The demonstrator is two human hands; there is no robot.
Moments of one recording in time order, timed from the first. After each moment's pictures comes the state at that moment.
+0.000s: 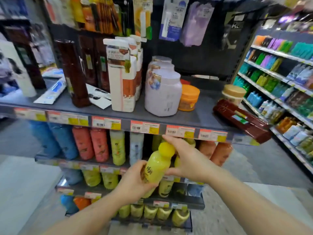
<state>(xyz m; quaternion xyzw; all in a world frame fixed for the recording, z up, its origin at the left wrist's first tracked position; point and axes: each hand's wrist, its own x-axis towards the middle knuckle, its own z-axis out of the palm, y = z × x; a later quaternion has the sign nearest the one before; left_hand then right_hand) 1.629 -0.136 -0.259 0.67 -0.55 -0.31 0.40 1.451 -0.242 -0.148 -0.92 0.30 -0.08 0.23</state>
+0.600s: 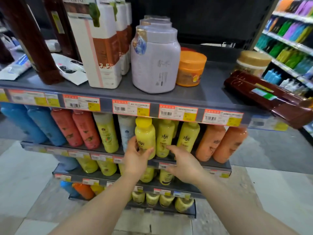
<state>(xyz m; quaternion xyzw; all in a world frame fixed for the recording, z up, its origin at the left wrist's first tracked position) 1.610 -0.228 -0.339 0.72 -0.32 -0.24 0.57 1.447 -0.293 -0.284 -0.86 0.41 -0.02 0.29</state>
